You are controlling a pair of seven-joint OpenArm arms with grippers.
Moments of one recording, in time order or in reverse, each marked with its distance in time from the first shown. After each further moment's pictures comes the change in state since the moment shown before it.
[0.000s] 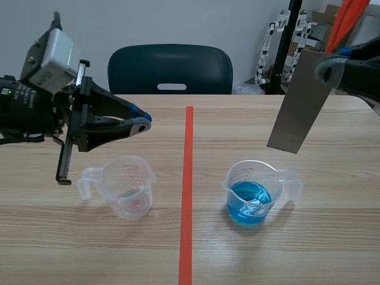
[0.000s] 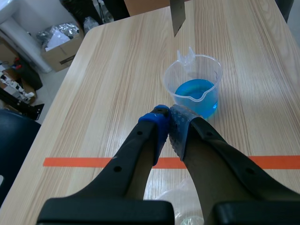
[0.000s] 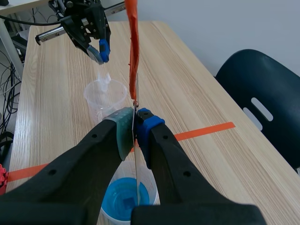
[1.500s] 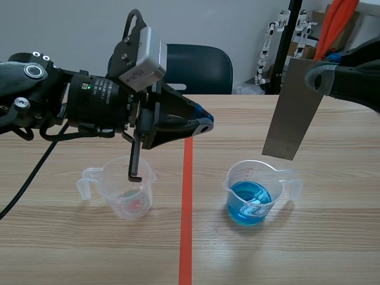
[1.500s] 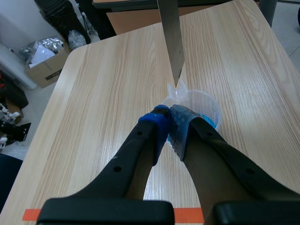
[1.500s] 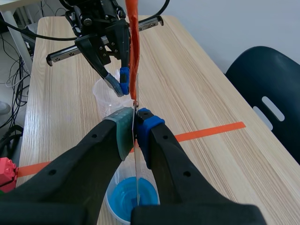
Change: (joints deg) left arm -4.8 12.8 4.2 -0.3 -1.7 0.0 11.4; right arm 0.0 0.1 0.0 3.2 0.9 0.0 -4.0
